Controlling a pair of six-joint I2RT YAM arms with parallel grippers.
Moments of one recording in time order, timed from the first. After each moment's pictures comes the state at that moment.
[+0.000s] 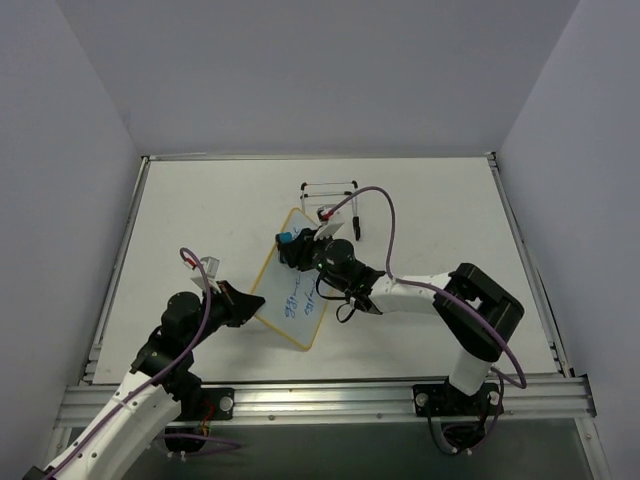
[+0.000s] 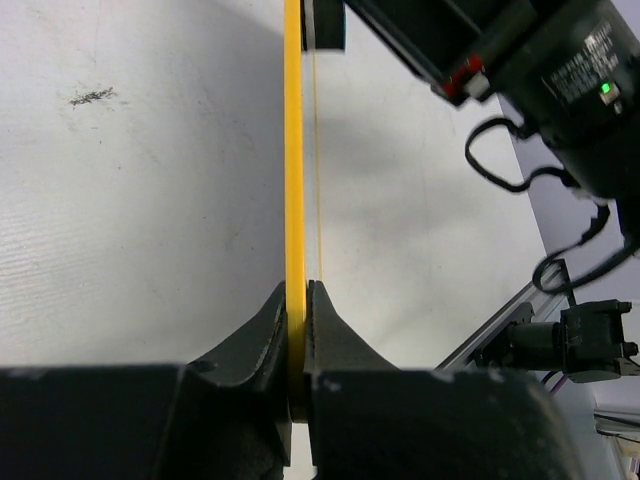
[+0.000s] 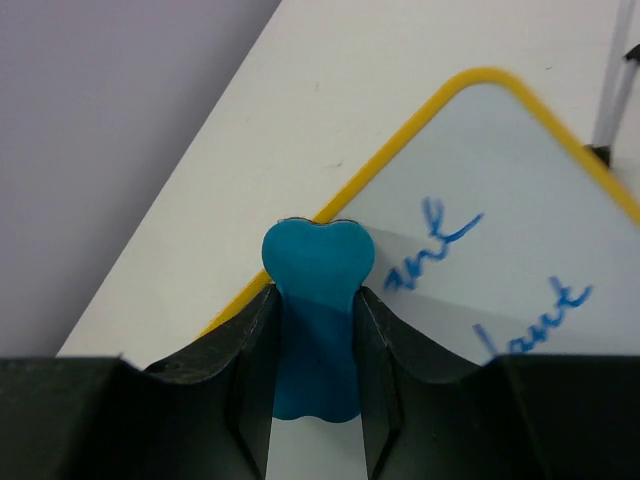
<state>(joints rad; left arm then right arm) -0.49 0.44 0.25 -0.11 0.19 -0.74 0.89 1.71 0.80 0.77 0.16 0.59</state>
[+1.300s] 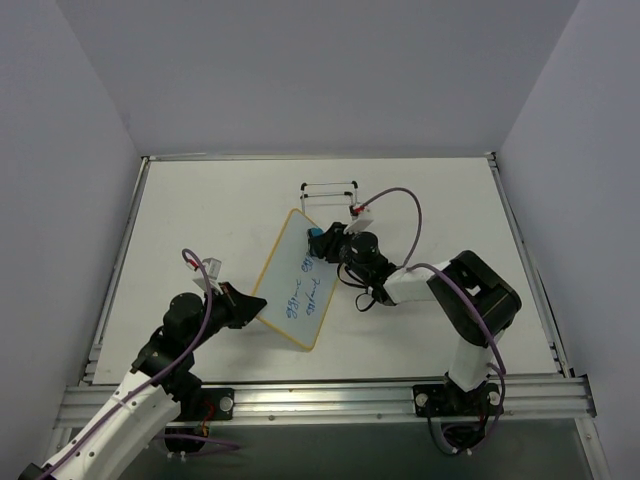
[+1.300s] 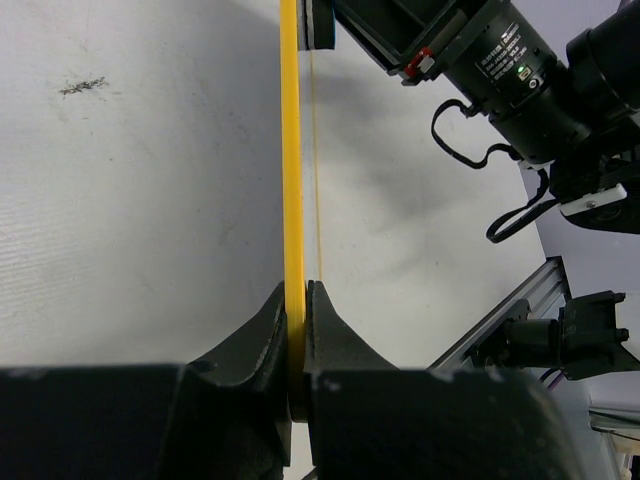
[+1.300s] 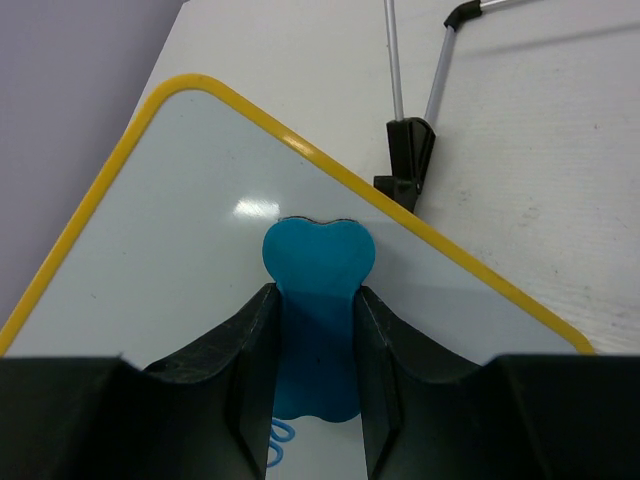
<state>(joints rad) -0.52 0.45 0.25 -0.11 0.17 -0.76 0.68 1.79 0.71 0.85 0.06 0.65</state>
